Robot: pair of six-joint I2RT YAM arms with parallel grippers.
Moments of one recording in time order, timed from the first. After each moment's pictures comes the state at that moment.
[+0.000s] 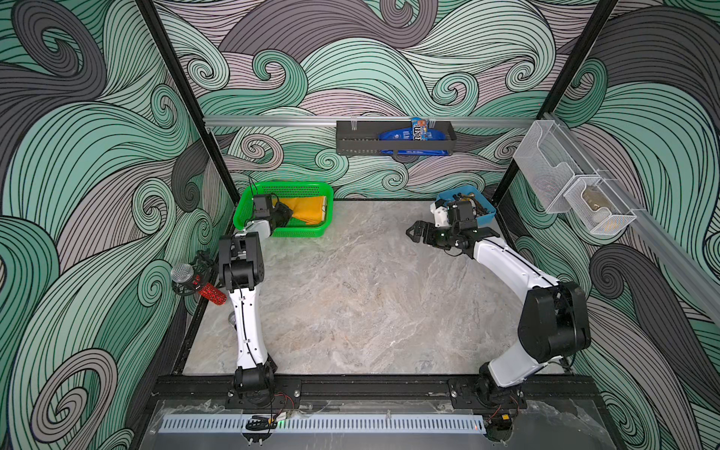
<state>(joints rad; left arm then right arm) 0.14 2.41 1.80 -0.03 0.33 -0.90 0.19 1.62 1.24 -0.43 -0.32 0.39</state>
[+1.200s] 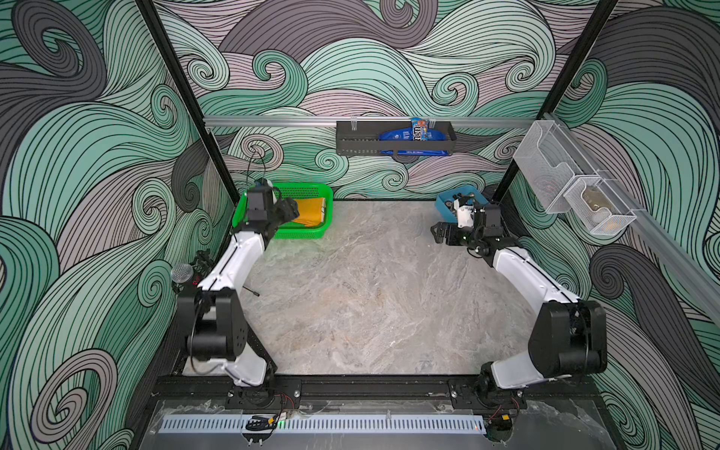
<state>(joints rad) -0.04 1.46 1.13 -0.15 0.07 -0.35 0.04 1.48 1.05 -0.23 -0.20 0.10</state>
